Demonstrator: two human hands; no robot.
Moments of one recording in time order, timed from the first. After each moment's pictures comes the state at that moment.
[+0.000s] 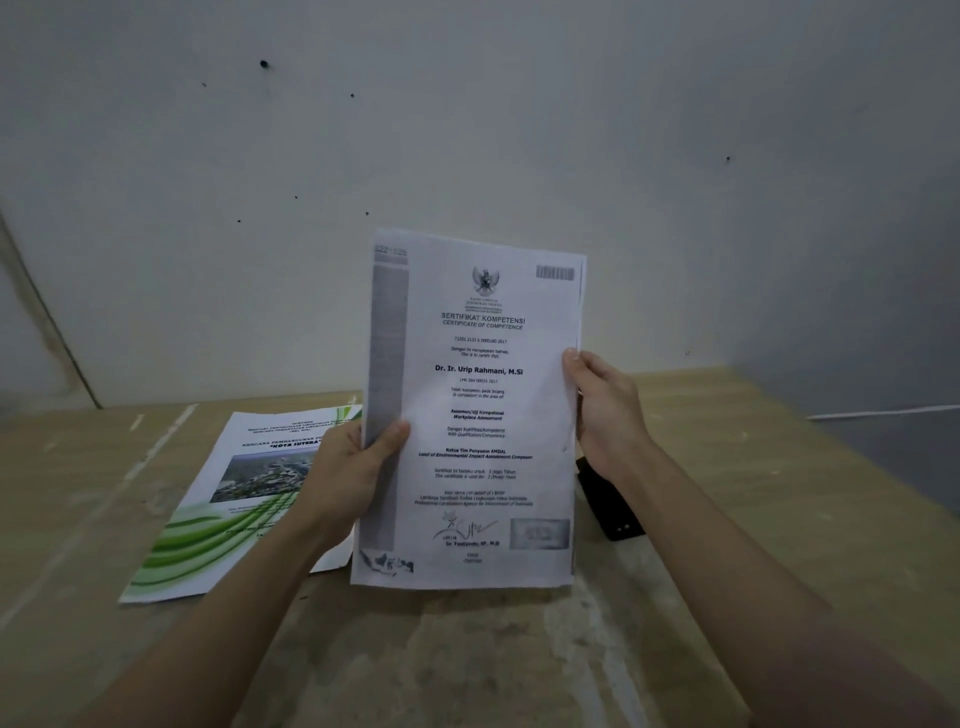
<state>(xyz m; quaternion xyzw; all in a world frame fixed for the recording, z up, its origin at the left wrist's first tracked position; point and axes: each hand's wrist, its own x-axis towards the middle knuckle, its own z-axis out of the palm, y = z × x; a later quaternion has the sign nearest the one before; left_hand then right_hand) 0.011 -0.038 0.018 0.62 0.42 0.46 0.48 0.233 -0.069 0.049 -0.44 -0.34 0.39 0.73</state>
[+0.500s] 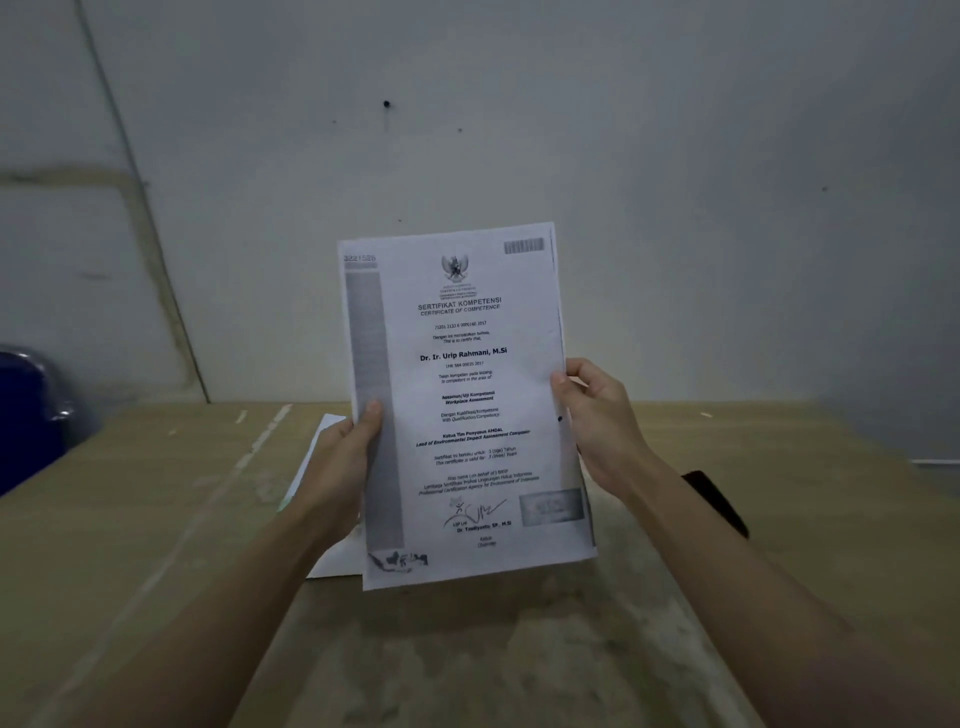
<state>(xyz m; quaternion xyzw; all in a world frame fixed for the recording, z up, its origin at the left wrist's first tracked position) -0.075 -0.033 0.040 0.49 0.46 0.53 0.52 0.142 -0.056 0.064 -0.47 -0.47 0.37 0.64</state>
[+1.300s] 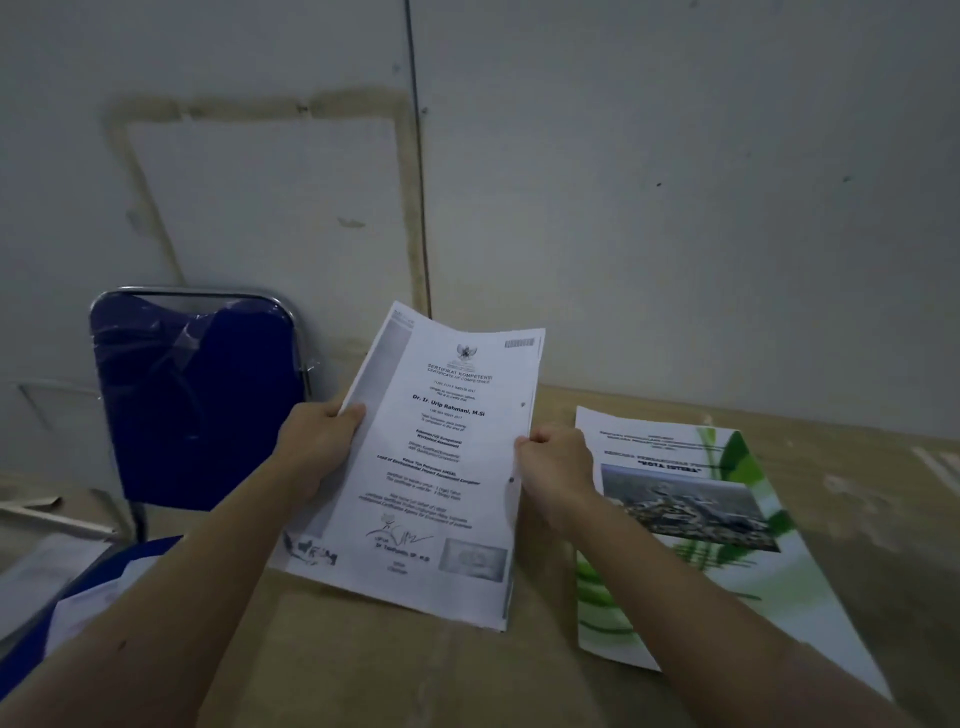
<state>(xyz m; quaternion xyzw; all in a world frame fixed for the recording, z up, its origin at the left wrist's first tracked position) -0.392 0.107 -0.003 0.45 0.73 0.43 0.28 -0.177 0.101 -0.018 -0.64 -0.51 0.38 0.42</state>
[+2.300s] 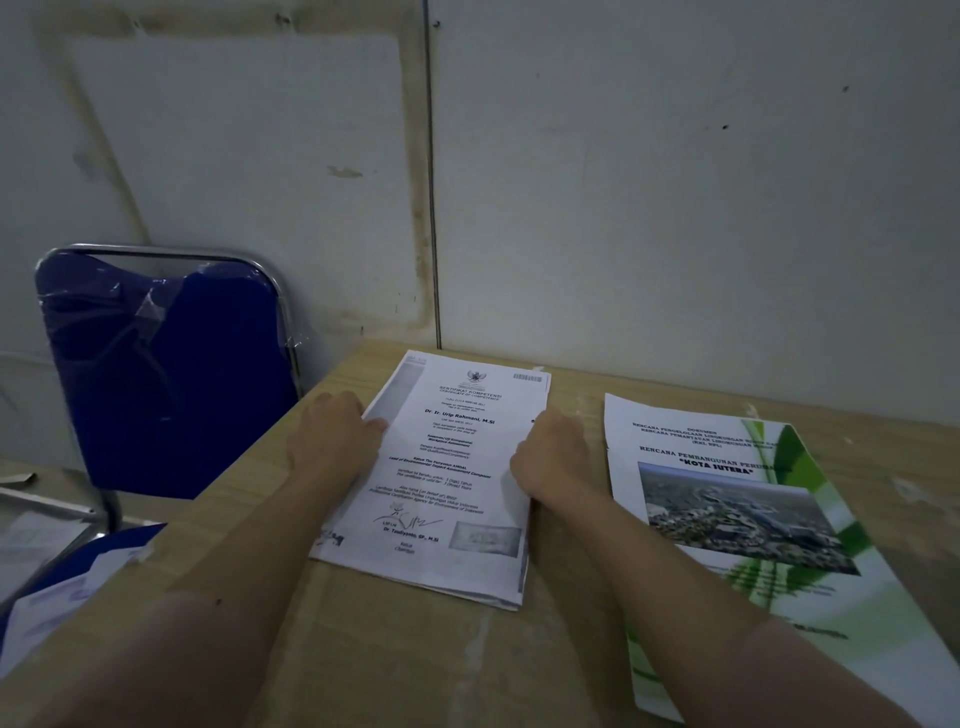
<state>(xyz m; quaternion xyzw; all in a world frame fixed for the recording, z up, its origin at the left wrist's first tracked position) -0.405 0.173 -0.063 0.56 0.79 0.23 0.05 -0.205 0.159 -0.051 -0.72 -0.62 0.22 0.23</state>
